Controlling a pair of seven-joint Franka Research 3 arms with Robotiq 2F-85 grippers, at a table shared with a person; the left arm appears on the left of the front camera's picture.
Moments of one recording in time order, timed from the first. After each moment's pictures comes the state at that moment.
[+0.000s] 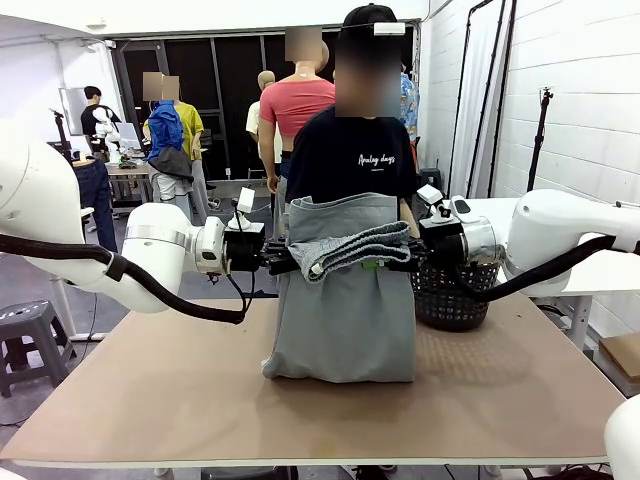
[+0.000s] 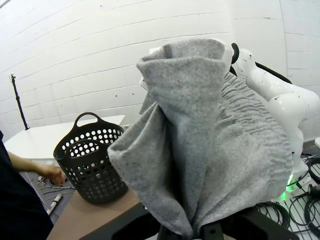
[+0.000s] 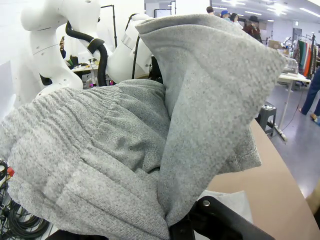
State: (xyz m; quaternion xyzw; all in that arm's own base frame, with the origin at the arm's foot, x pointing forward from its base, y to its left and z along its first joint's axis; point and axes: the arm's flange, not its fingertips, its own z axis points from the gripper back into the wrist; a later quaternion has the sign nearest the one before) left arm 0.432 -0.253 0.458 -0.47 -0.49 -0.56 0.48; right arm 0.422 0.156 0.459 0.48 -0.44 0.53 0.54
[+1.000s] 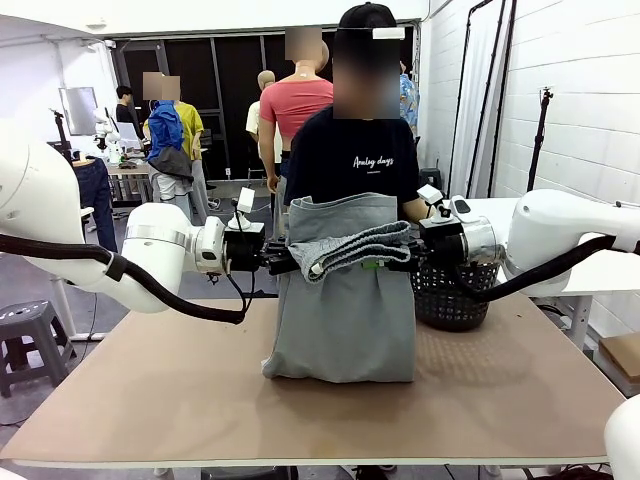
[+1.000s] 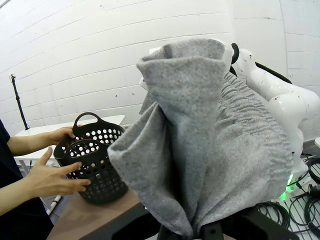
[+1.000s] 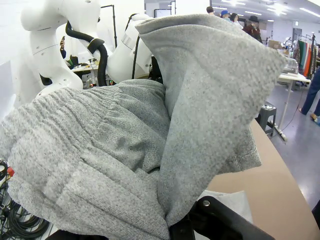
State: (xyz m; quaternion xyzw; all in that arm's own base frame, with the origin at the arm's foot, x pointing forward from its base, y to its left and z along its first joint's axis) left arm 0.432 -0.253 0.458 -0.47 -0.49 -0.56 0.48; right arm 0.422 0.156 0.459 0.48 -0.44 0.53 0.54
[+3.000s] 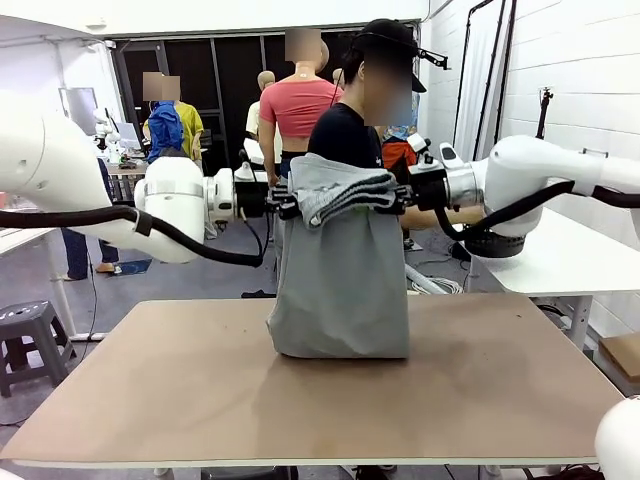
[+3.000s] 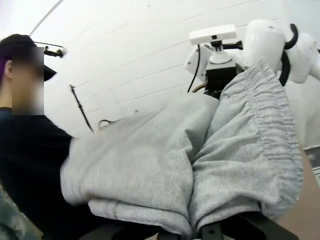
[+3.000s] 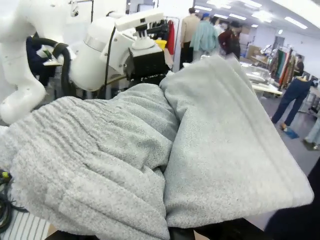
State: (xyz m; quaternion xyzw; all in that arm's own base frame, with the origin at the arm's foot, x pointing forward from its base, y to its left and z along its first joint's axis) left arm 0.524 -0.255 0.550 -0.33 -0.59 -0.54 0.50; right arm 0.525 0.167 0.557 0.41 -0.50 0.55 0.53
